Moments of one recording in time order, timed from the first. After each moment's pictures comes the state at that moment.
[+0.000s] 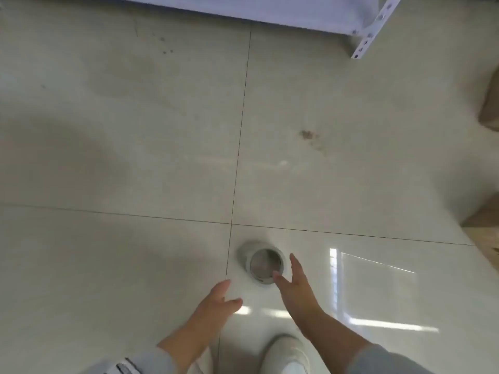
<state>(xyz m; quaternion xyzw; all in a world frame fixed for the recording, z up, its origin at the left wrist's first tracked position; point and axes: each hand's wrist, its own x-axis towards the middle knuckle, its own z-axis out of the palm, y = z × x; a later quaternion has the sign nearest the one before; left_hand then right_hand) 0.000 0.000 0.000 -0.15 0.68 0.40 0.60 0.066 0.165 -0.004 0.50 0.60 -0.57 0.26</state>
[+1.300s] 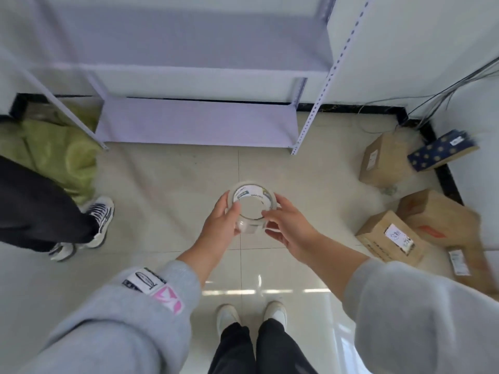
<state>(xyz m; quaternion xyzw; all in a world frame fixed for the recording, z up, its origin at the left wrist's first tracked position) -0.136 0.031 0.583 -0.01 0.72 0.57 0.40 -0.055 0.160 0.593 0.43 0.54 -0.72 0.09</state>
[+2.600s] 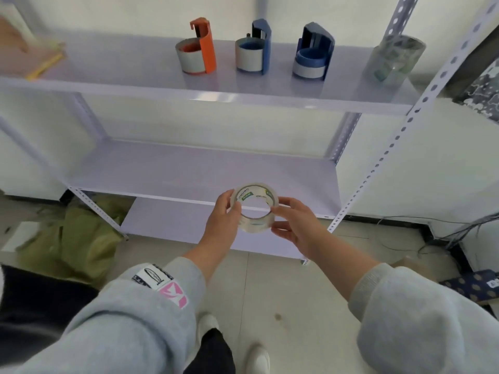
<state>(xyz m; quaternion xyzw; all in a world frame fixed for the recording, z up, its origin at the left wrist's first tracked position) -0.419 0.247 0.748 0.04 0.74 0.63 0.23 -0.350 0.404 0.756 0.33 0.58 -0.75 0.04</state>
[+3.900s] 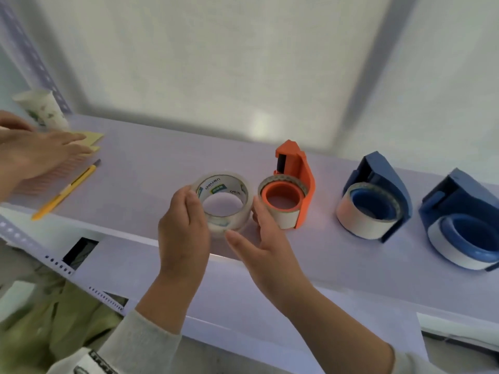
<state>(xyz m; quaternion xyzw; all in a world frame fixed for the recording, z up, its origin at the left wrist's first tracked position) -0.789 0.211 0.883 -0.01 0.81 0.56 -0.14 -0.723 0.315 0.884 0.09 0.79 -0.60 -0.07</state>
